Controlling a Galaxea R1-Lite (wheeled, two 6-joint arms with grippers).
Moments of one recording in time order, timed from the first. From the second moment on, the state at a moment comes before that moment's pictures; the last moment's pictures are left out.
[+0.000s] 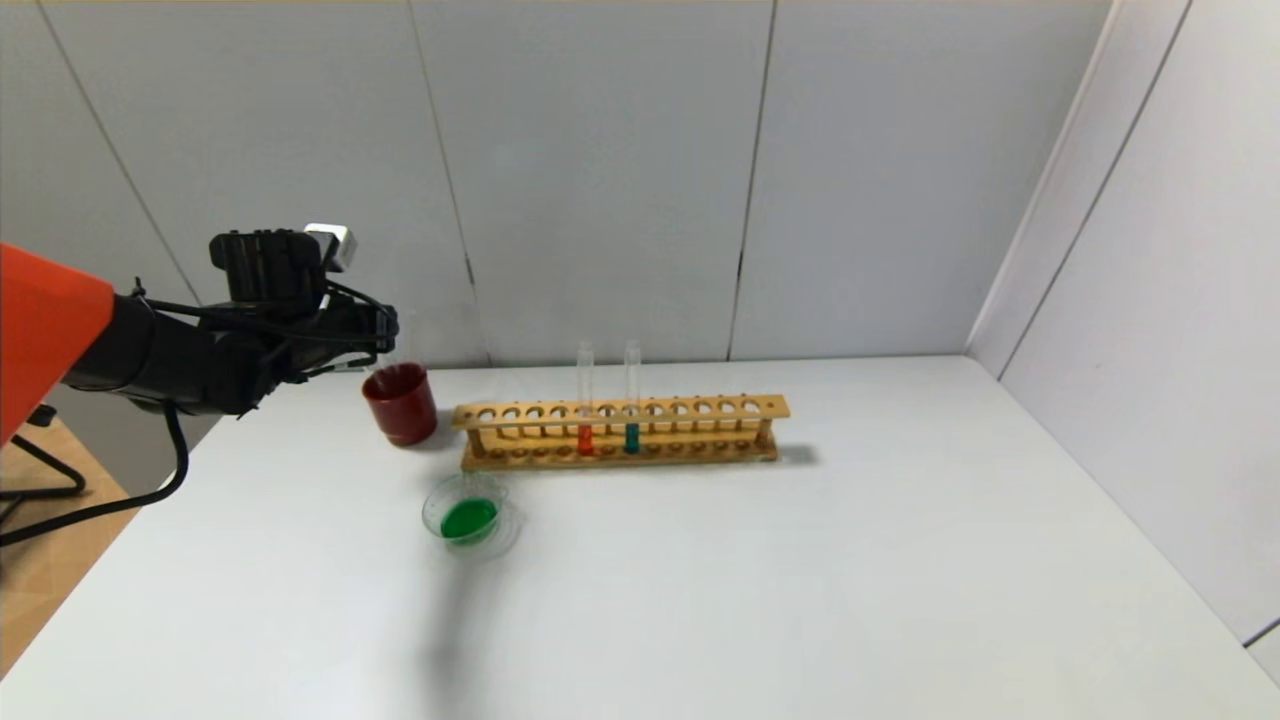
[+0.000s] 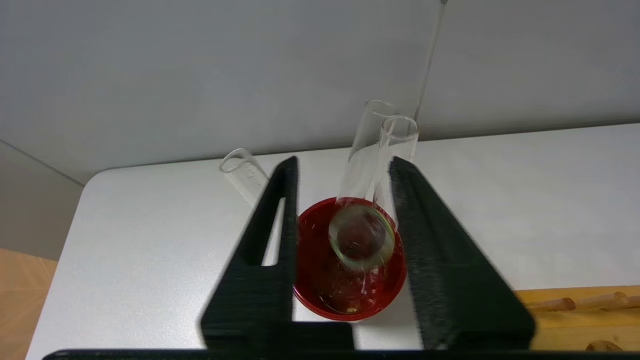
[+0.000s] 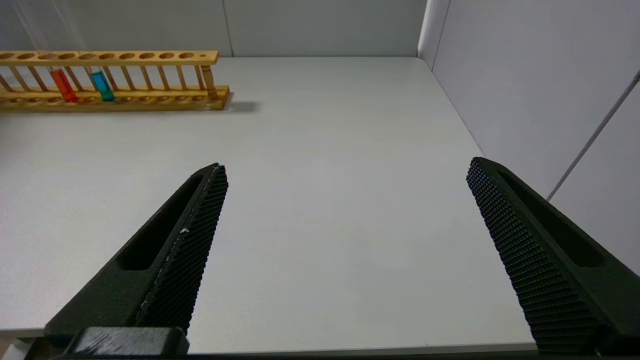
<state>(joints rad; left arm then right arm) 0.01 2.10 -1.30 -0.56 0.01 0.08 0.00 0.00 0.00 -0.01 0.00 0.00</state>
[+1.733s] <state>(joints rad) -0.05 1.06 -0.85 0.10 0.39 -0.09 0.00 0.00 0.00 -0.01 0.00 0.00</state>
